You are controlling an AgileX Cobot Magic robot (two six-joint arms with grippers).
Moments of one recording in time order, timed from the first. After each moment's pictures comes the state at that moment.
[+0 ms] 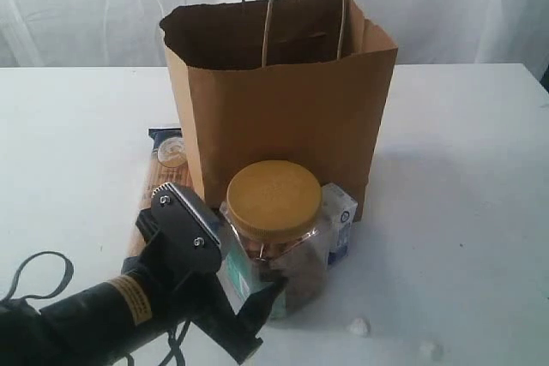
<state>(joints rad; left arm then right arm) -1.00 1.67 -0.41 -0.27 -0.82 0.31 -0.02 0.00 0.00 -0.19 0.34 0.11</state>
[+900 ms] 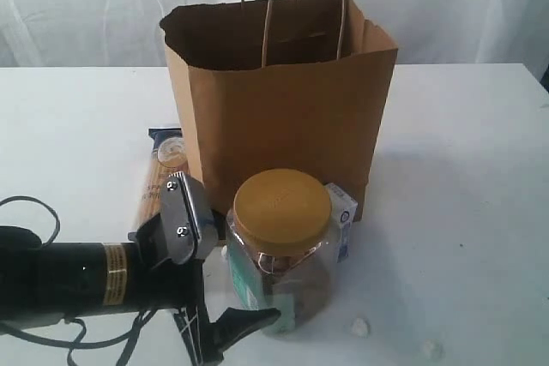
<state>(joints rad) -0.67 1.67 -0.47 0.73 -0.74 -0.18 -0.02 0.00 0.00 -0.19 0.34 0.11</state>
